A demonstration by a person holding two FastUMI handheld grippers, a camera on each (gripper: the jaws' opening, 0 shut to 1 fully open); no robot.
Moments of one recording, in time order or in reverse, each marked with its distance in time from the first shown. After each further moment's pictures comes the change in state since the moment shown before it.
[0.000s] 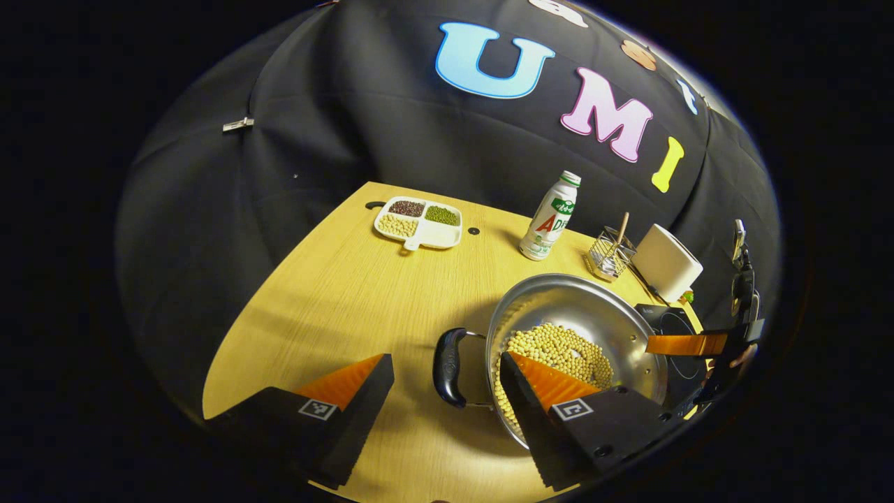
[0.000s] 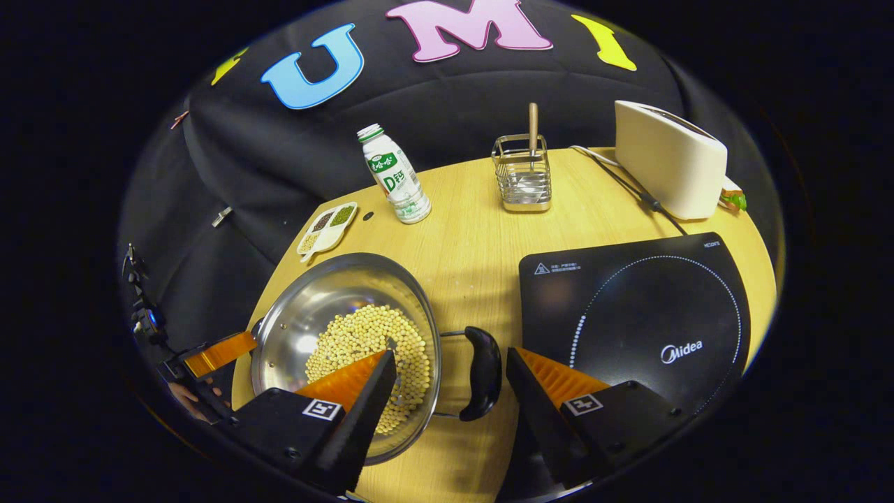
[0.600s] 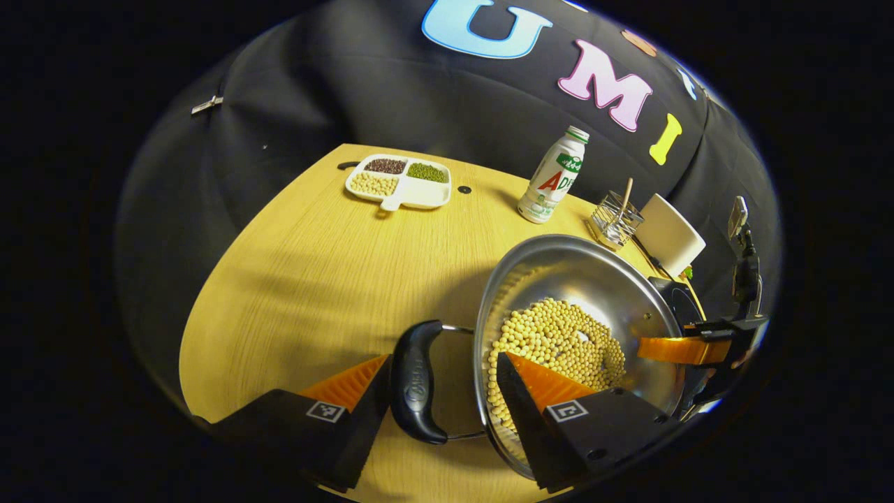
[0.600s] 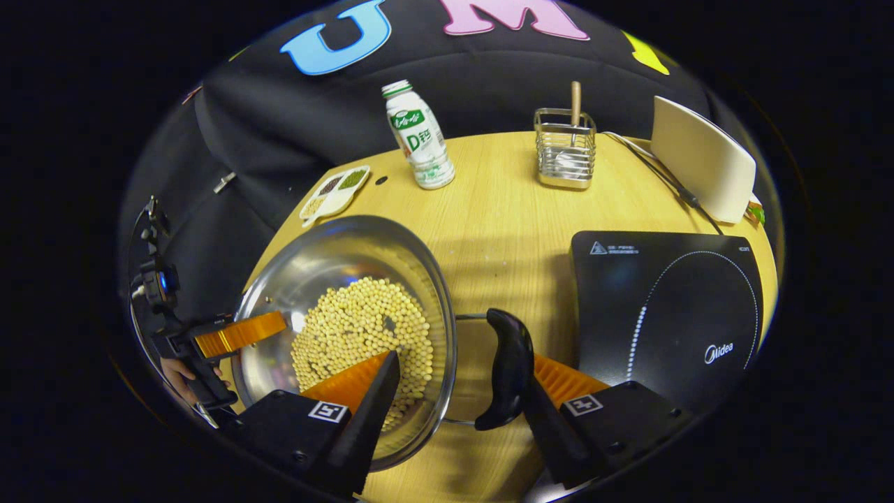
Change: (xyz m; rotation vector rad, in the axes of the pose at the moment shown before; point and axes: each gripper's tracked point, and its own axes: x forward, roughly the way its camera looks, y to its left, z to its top) left arm 0.046 0.002 -0.032 0.024 0.168 -0.064; right arm 0.034 0.021 -0.035 -0.109 0.115 0.002
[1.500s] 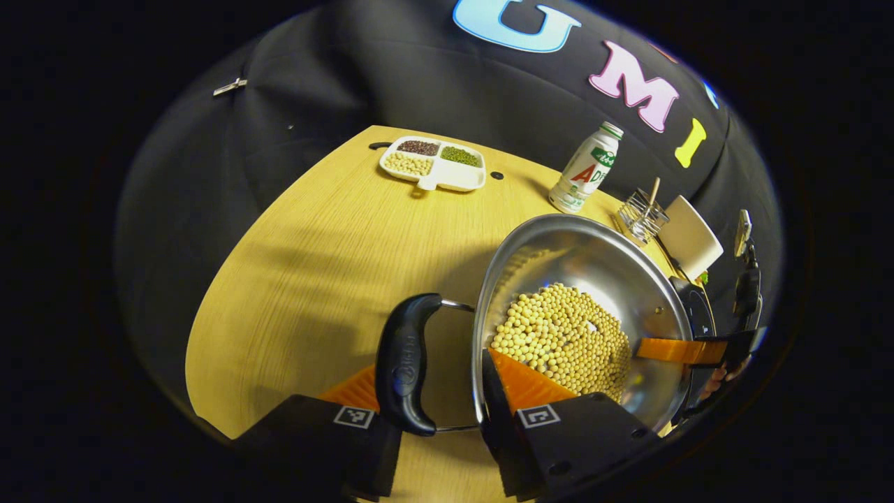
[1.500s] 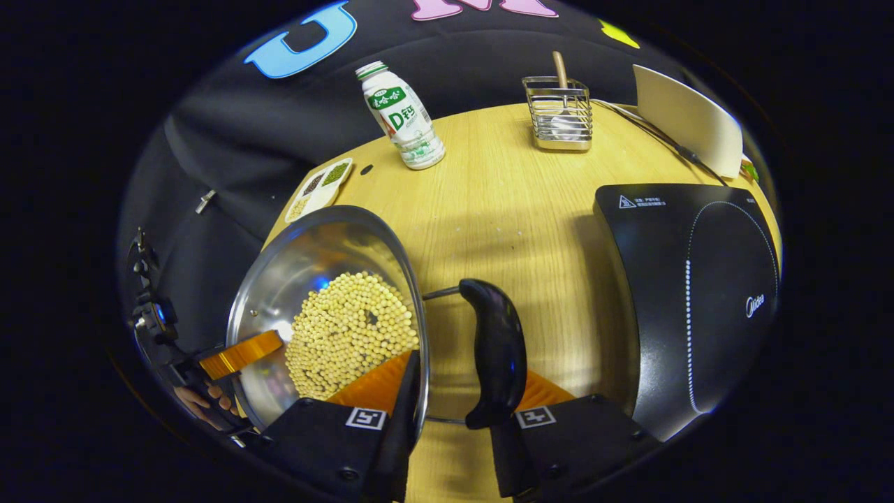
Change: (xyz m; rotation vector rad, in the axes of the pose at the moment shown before) left arm -0.012 0.026 -0.011 -0.064 0.058 0.091; right arm 0.018 0.015 -0.007 0.191 0.040 -0.015
